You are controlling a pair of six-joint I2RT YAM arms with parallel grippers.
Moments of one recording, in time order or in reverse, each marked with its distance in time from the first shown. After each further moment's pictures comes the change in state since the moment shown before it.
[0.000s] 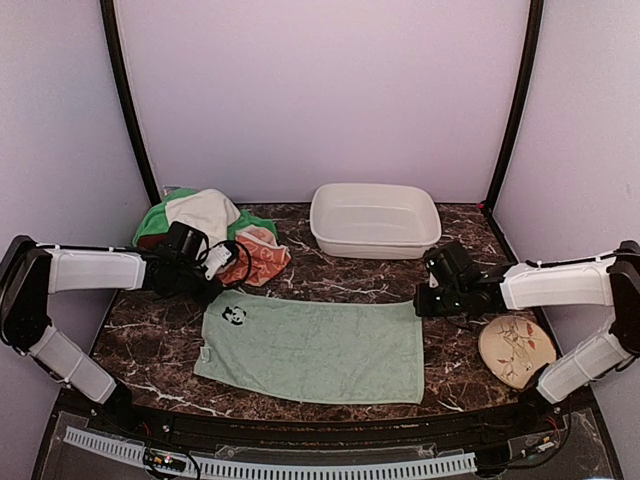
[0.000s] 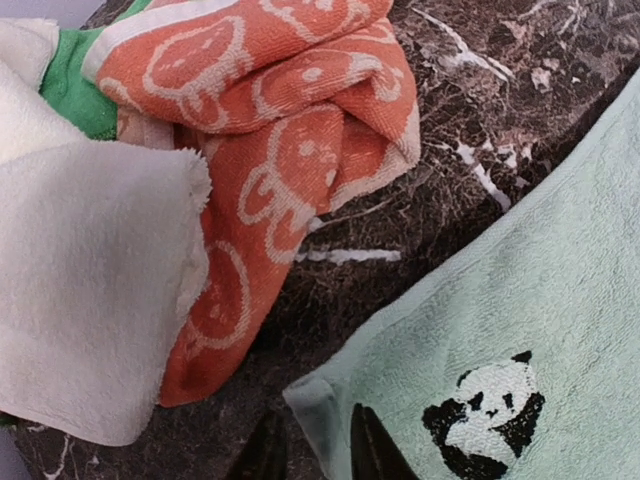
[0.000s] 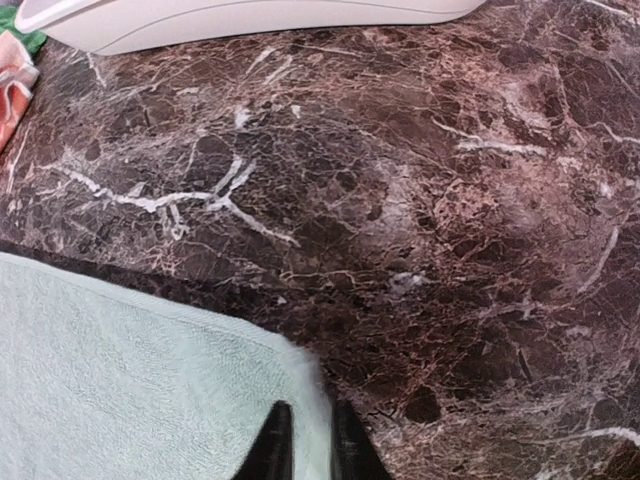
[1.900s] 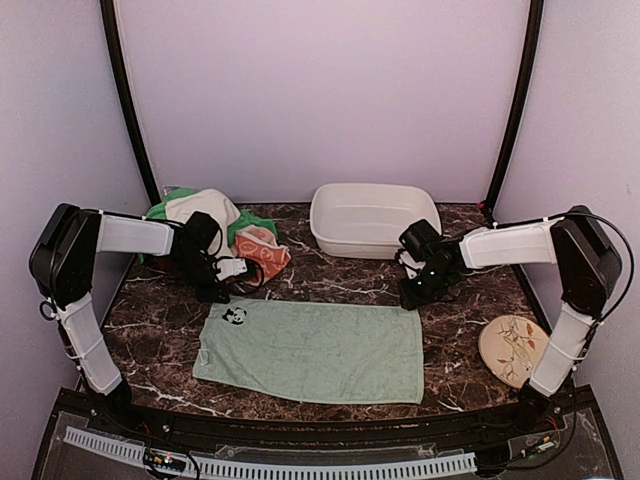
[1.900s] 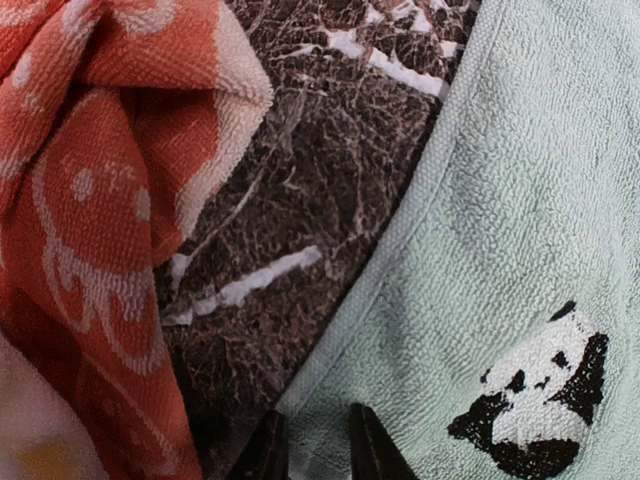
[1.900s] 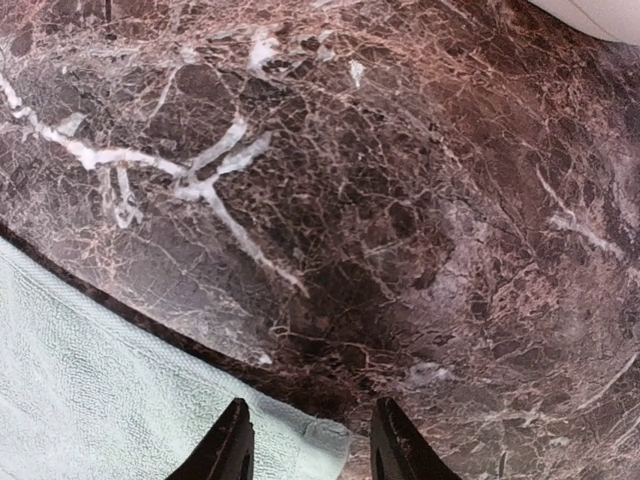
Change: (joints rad) left arm 0.087 0.341 0.323 -0.334 0.216 0.520; right arm -0.086 0.357 0.381 -0.331 -0.118 -0.335
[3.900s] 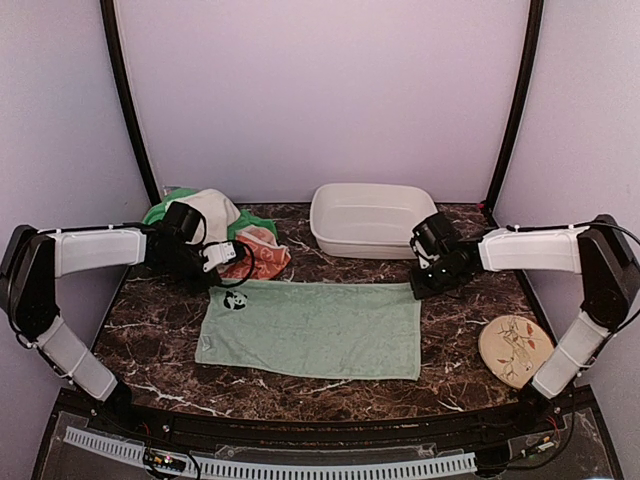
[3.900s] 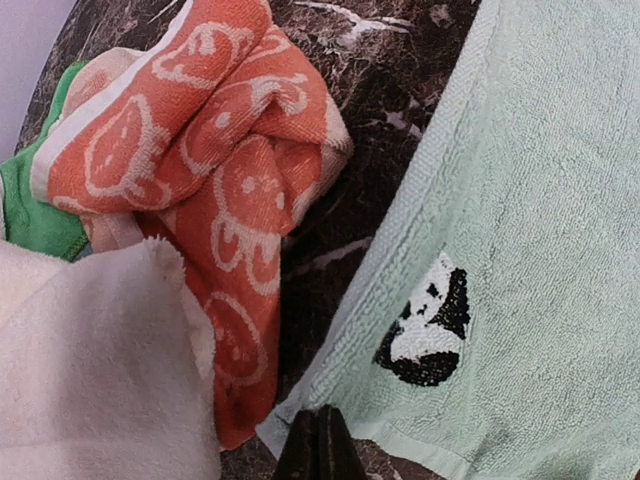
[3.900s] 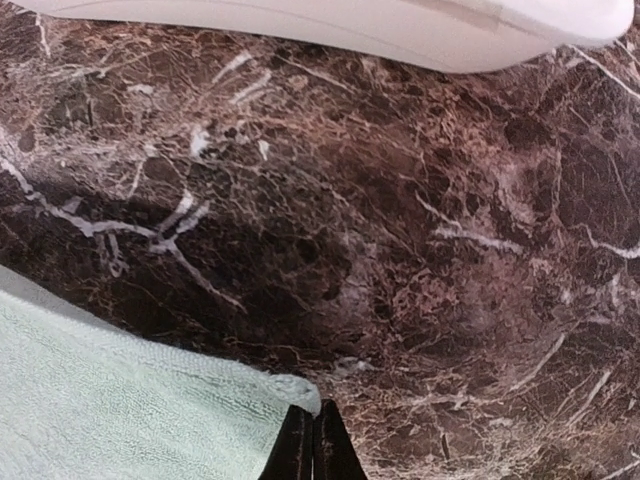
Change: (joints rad) left arm -0.008 -0.272 -0.126 0.097 -0.070 -0.064; right arm -0.022 -0.132 -0.061 0.063 0.090 0.066
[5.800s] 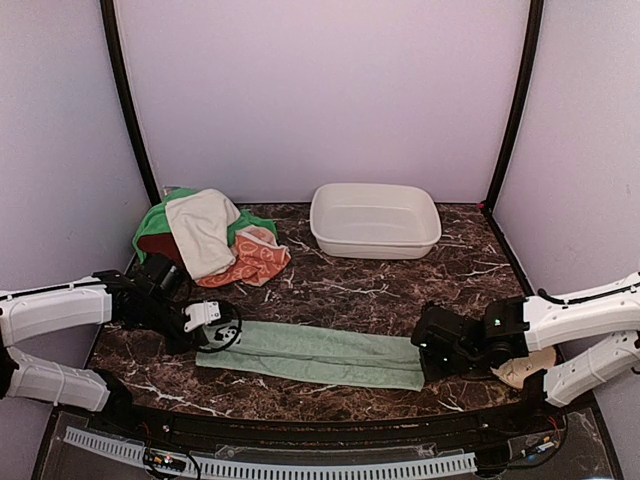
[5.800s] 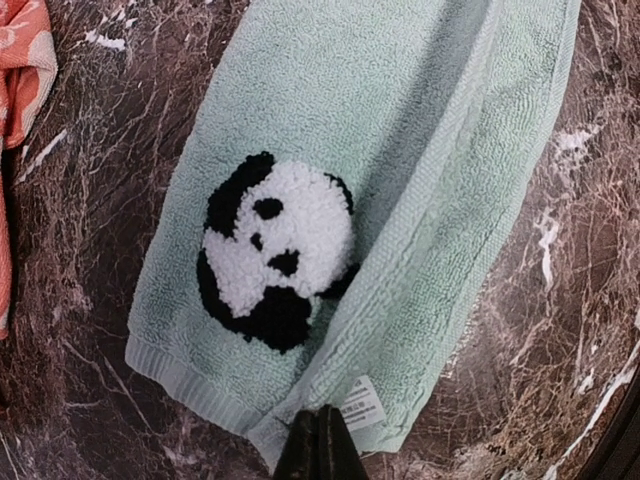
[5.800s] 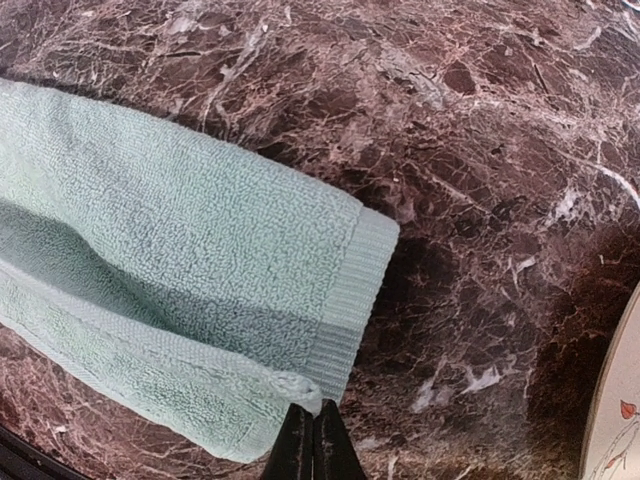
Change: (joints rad) left arm -0.167 -0.418 -0.391 -0.177 0.059 -0.126; right arm 0.610 -0.417 -0.372 -0.232 0.208 0.598
